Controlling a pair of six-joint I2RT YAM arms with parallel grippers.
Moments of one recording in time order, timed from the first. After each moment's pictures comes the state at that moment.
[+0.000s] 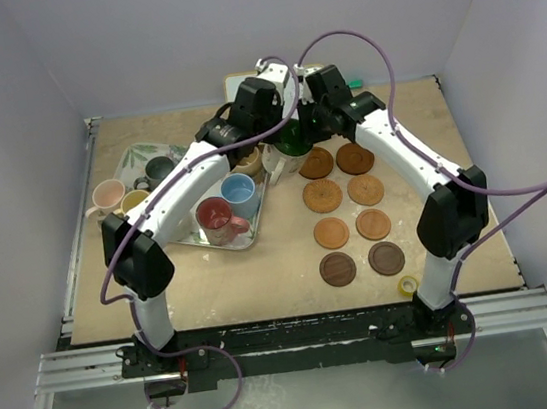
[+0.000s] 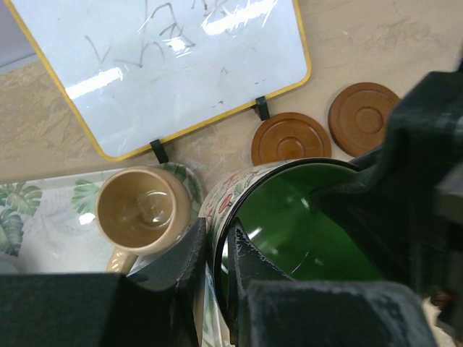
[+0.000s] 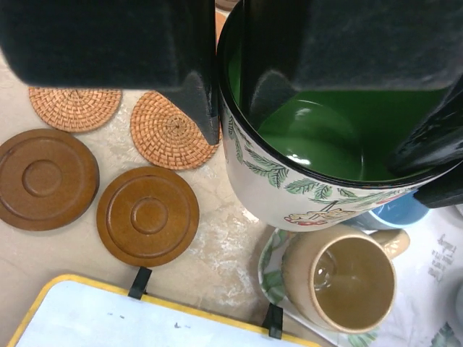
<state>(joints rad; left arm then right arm) -0.68 1.89 1.90 -0.56 -0.25 -0.17 0.45 1.80 1.75 -0.70 0.01 0.21</state>
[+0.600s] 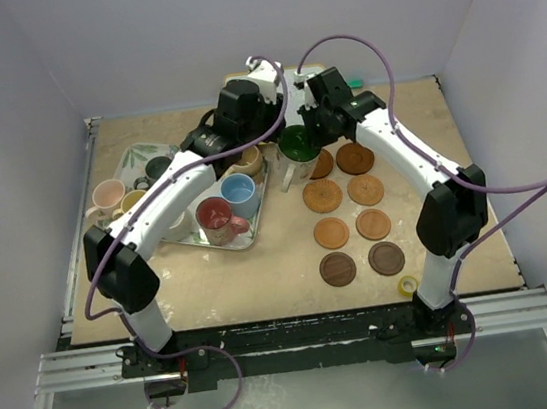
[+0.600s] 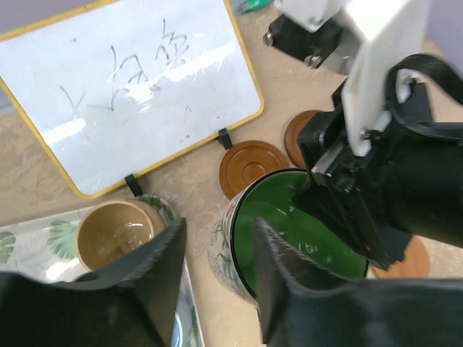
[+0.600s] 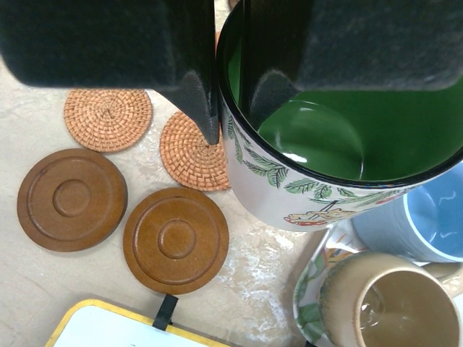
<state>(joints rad) -0.67 1.79 1.77 -0.40 -0.12 -0.14 0.44 1.81 1.75 -0.78 0.04 0.13</state>
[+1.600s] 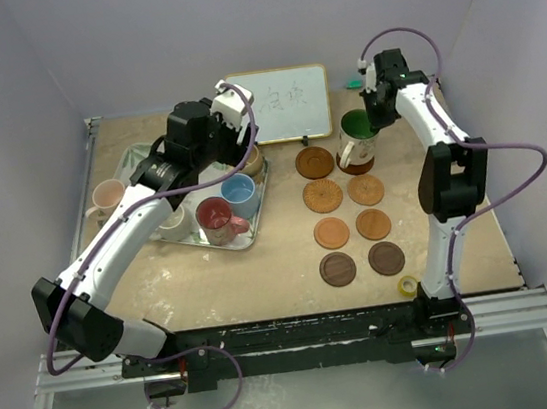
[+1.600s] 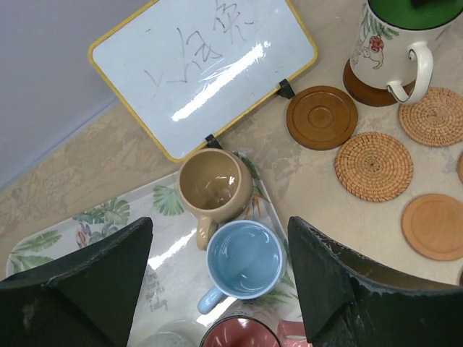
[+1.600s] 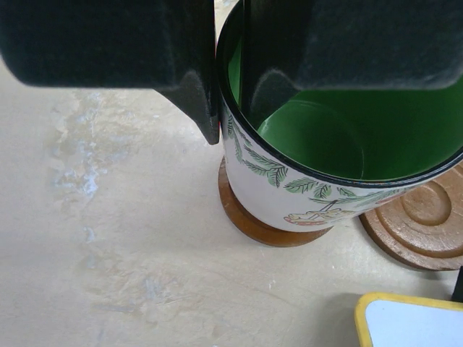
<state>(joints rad) -0.57 1.44 1.46 -0.41 -0.04 0.18 0.04 2.06 1.90 -0.83 0.02 -0.09</state>
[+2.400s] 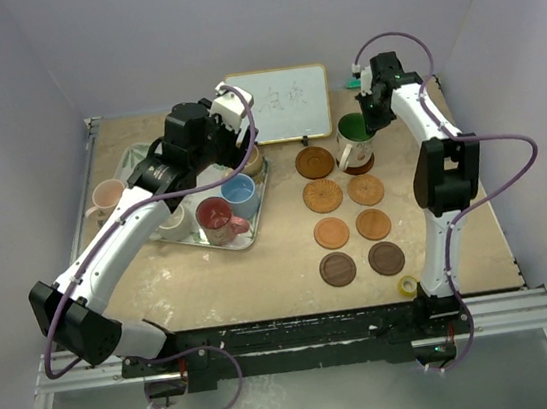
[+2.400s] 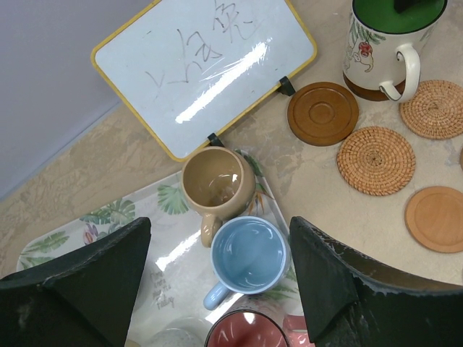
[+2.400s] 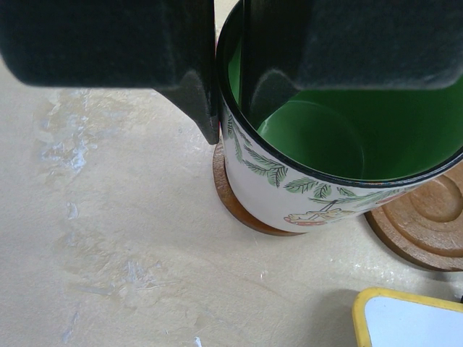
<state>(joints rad) -0.57 1.42 1.45 -0.43 -0.03 0.22 0.04 2.15 1.95 -0.83 -0.02 -0.15</state>
